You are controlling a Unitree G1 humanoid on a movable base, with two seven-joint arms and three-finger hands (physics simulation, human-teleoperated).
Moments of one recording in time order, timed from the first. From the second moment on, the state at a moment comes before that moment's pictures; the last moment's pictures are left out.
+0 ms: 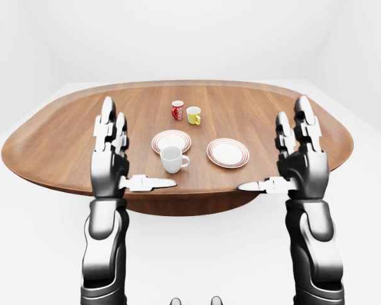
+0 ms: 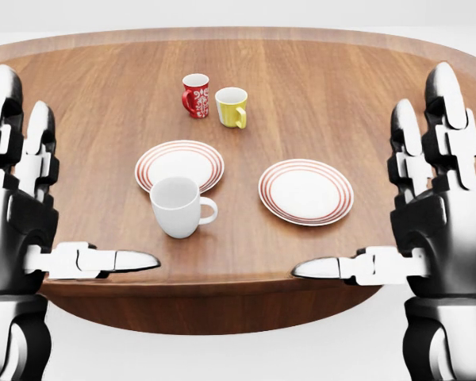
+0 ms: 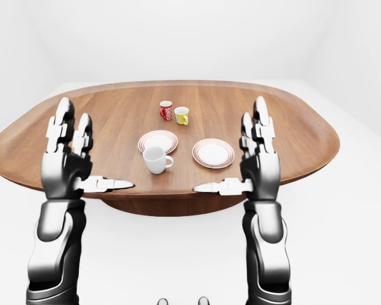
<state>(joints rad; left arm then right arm) -0.12 0.05 0.08 -0.46 -0.04 0.09 -0.03 -0.07 -0.04 -0.09 -0.52 0.12 0.09 0.04</state>
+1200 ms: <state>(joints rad) -0.17 0.06 0.10 -0.63 -0.07 0.09 -0.02 -0.12 -0.07 -0.14 -0.77 0.25 0.09 0.00</state>
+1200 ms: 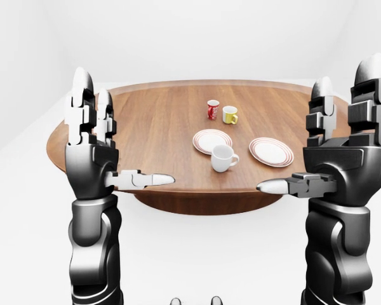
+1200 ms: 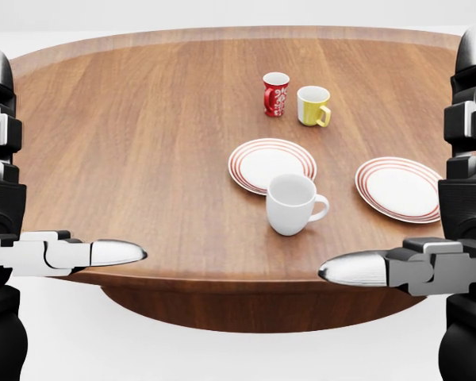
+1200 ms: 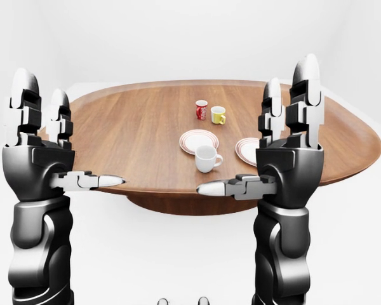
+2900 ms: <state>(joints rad) -0.17 0.06 0.10 -0.63 -0.07 0.09 -0.02 -0.10 -0.06 -0.11 -0.80 0.26 0.09 0.03</state>
